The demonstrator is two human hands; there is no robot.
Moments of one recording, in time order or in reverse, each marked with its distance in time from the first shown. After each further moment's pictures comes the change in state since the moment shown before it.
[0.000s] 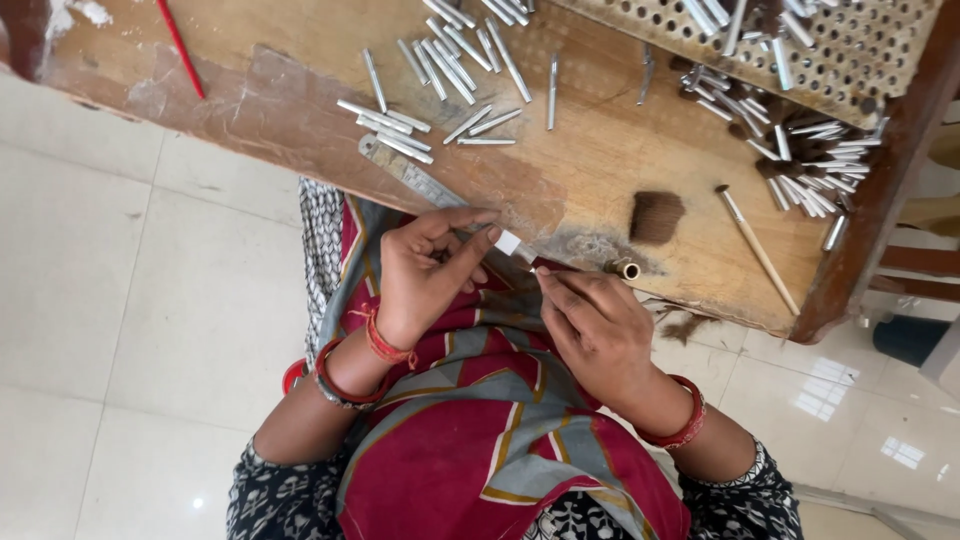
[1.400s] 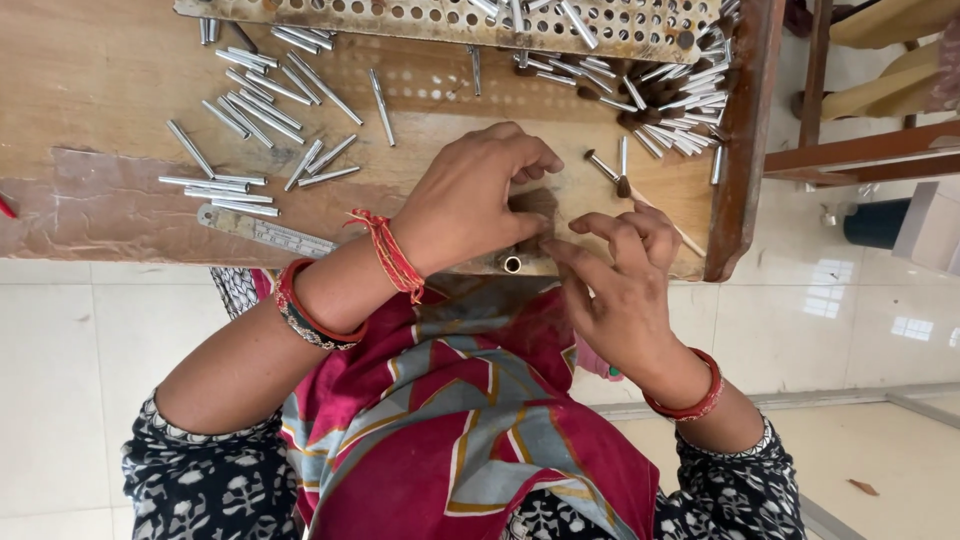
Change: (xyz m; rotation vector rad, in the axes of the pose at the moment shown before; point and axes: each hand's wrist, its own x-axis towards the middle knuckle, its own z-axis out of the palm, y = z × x) left_hand 0.110 0.043 0.120 0.596 -0.667 0.376; right_hand -0.029 0.066 -0.059 -0.222 -0.051 0.249
